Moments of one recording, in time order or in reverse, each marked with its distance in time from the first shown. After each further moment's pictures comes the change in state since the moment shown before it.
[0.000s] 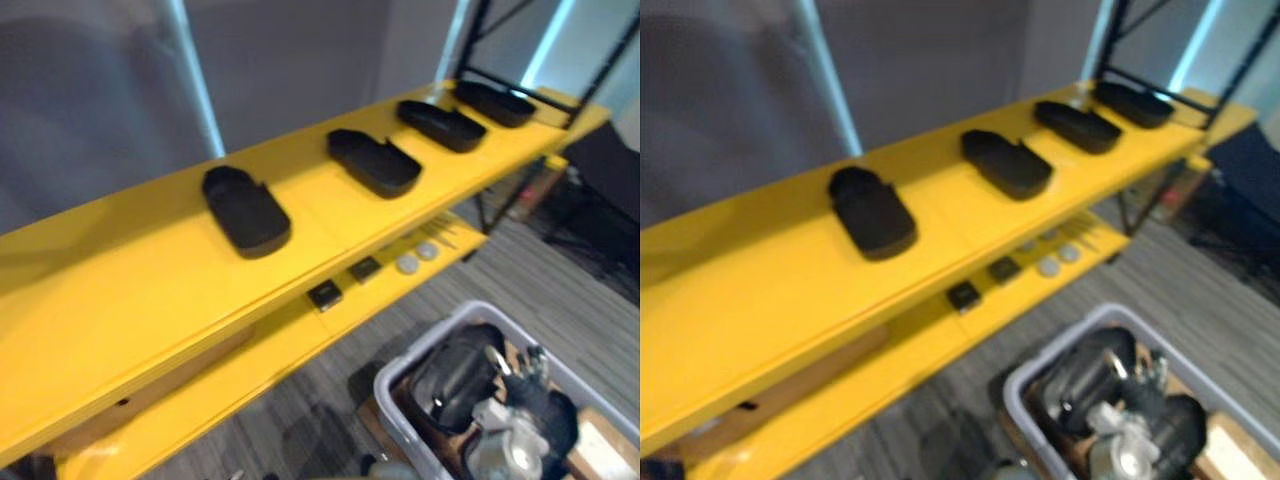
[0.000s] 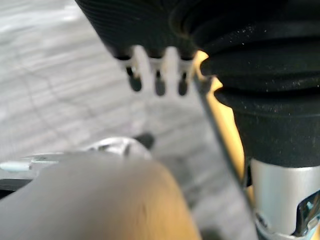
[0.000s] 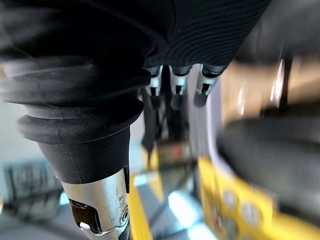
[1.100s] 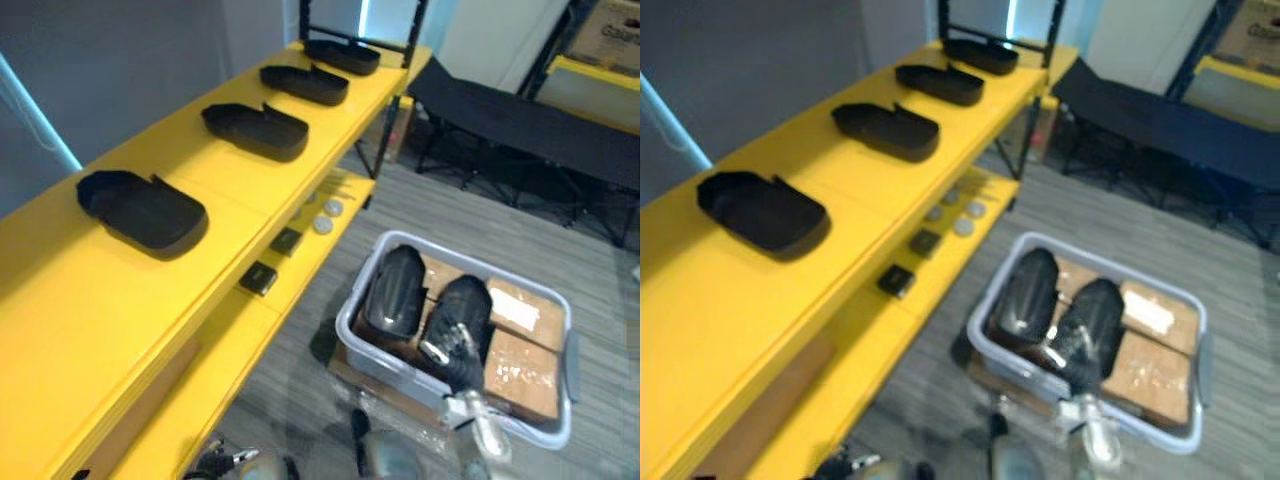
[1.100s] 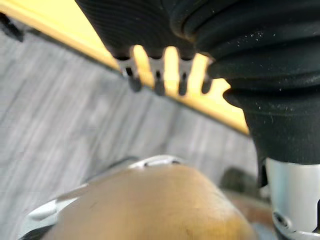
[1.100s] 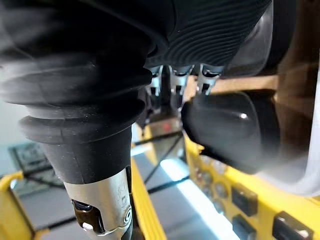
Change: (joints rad) left arm -0.015 0.002 -0.067 -0.115 0.160 -0.074 0.075; right arm -0.176 -0.093 0.338 0.085 -0.004 -0.022 0.221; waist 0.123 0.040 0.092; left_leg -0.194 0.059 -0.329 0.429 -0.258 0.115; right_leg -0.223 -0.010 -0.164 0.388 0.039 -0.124
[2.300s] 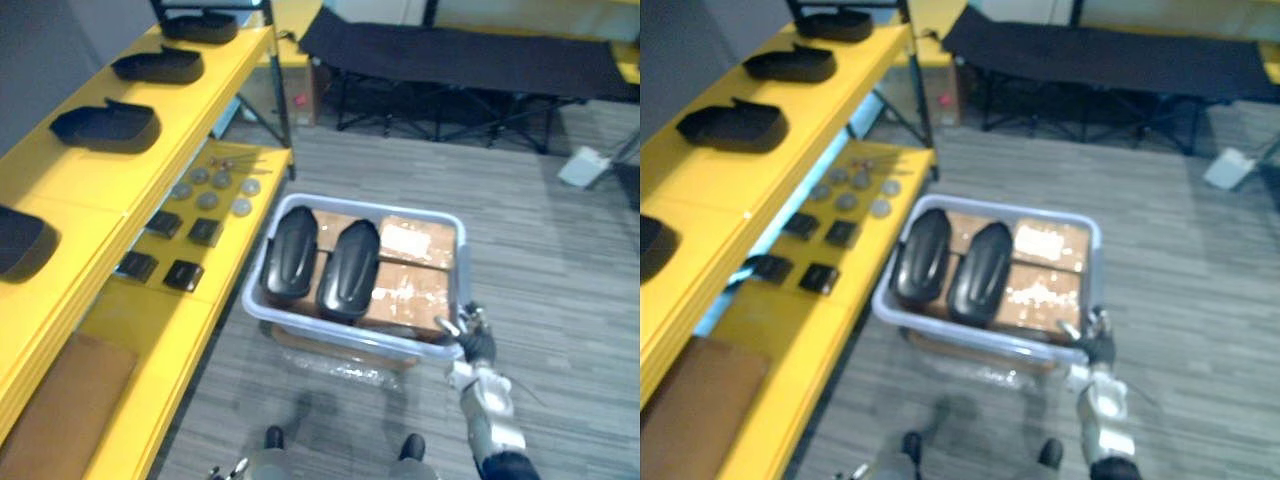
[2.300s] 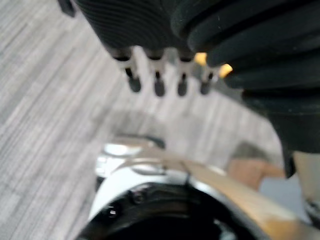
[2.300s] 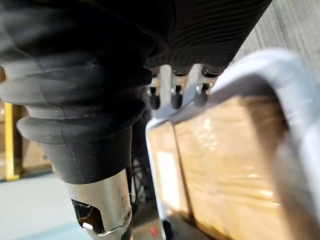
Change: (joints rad) left arm 0.096 -0.059 0.019 -0.058 -0.214 -0.120 0.022; right arm -0.495 -0.109 -0.199 0.393 -0.079 0.125 -0.244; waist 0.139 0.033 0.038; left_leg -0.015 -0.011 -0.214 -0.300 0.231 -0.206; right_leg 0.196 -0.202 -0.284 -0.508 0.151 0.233
